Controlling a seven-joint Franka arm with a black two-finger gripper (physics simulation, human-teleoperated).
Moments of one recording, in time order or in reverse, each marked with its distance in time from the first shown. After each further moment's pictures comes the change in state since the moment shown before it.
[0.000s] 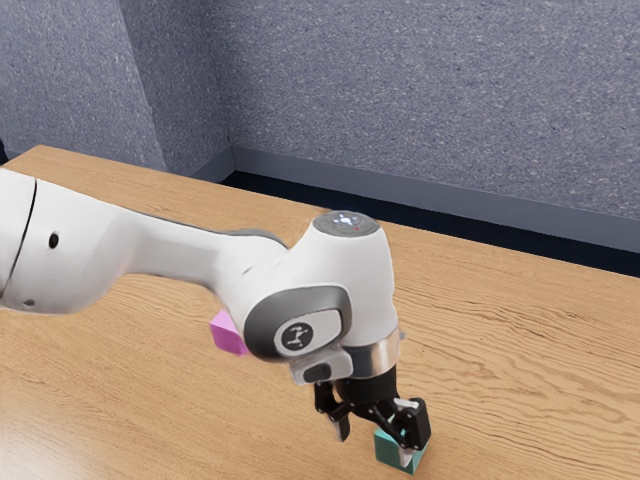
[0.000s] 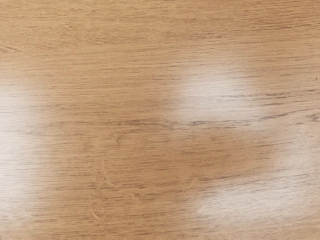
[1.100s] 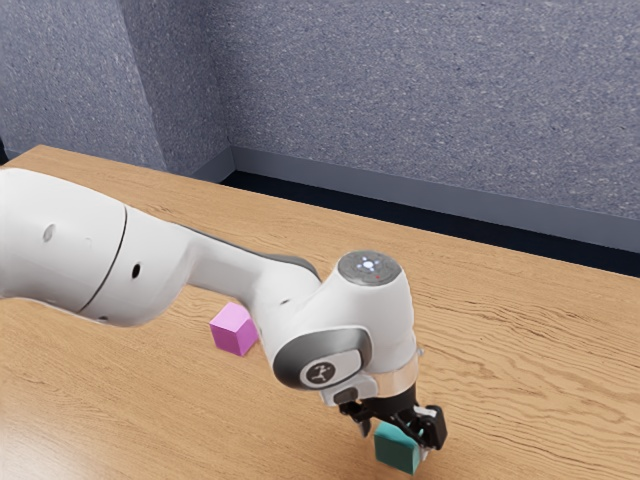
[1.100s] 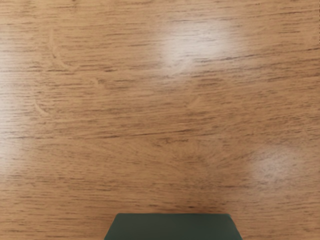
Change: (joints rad) arm -0.010 0.177 0.041 0.037 0.201 0.221 -0.127
